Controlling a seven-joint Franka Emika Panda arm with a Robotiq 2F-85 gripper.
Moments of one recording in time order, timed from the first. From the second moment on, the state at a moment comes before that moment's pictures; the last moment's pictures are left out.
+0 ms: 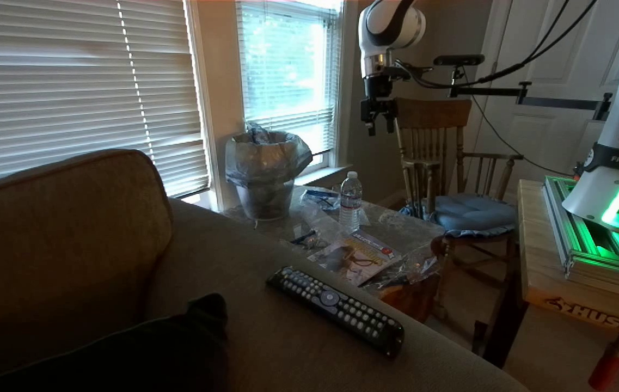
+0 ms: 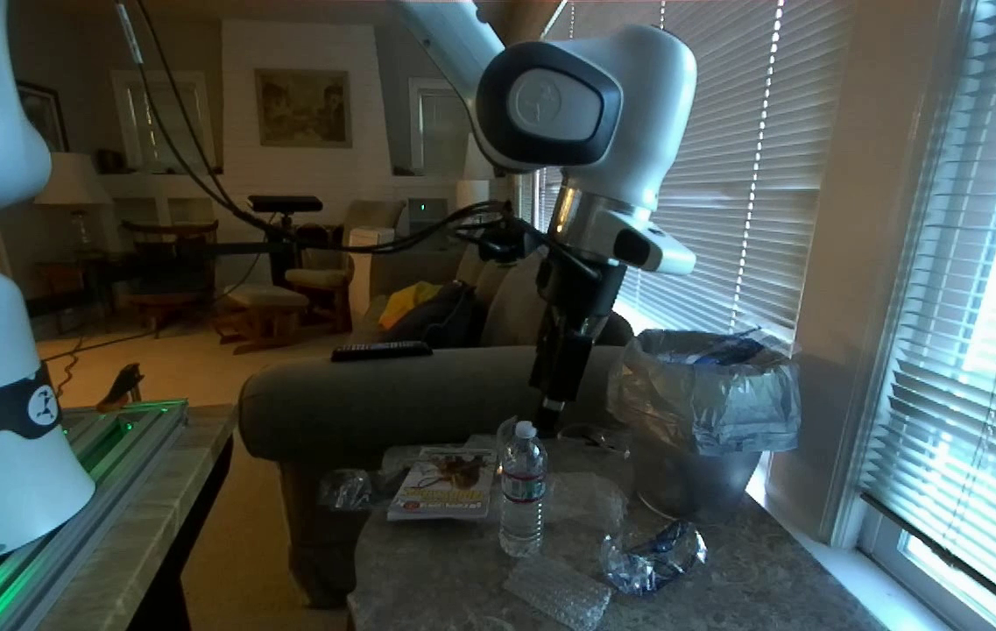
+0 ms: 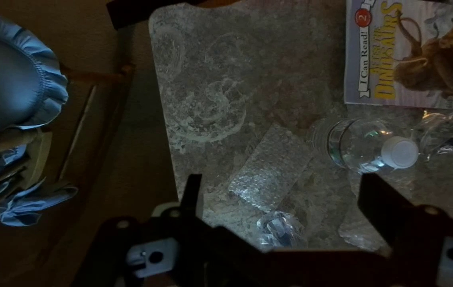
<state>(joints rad) -0.07 0.33 -0.09 -2.06 0.07 2.17 0.10</state>
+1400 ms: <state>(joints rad) -0.09 0.87 -0.08 -1.69 0.23 2.34 0.29</state>
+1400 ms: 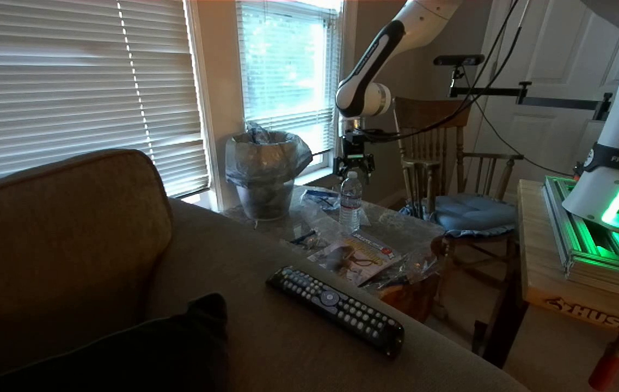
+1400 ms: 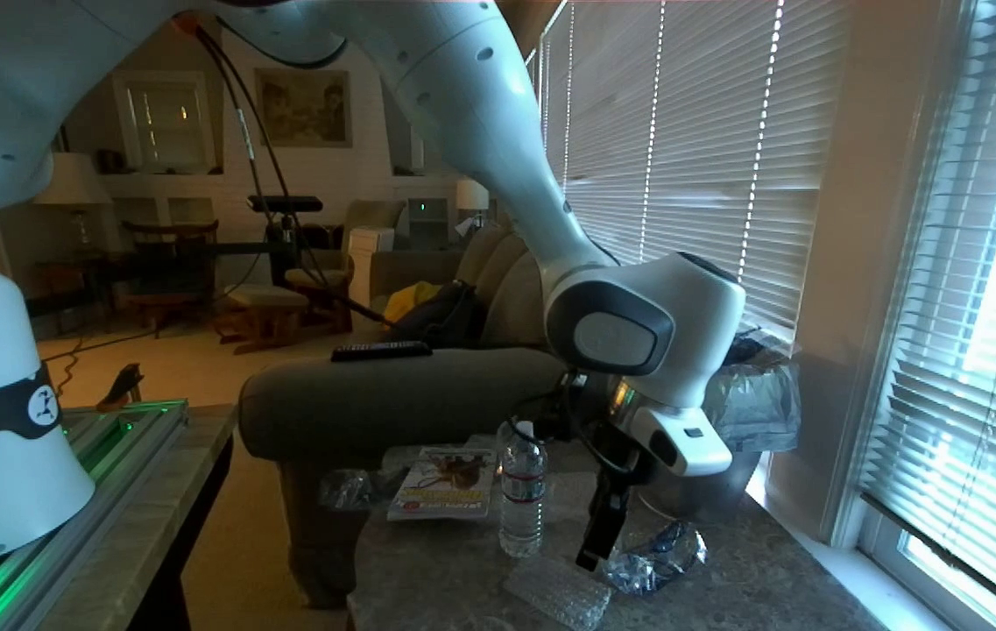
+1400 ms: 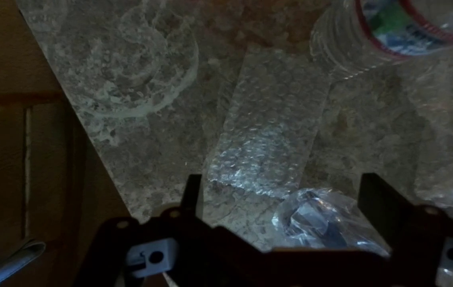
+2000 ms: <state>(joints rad) -0.09 0.91 -0.08 -1.68 0.23 2.40 0.29</state>
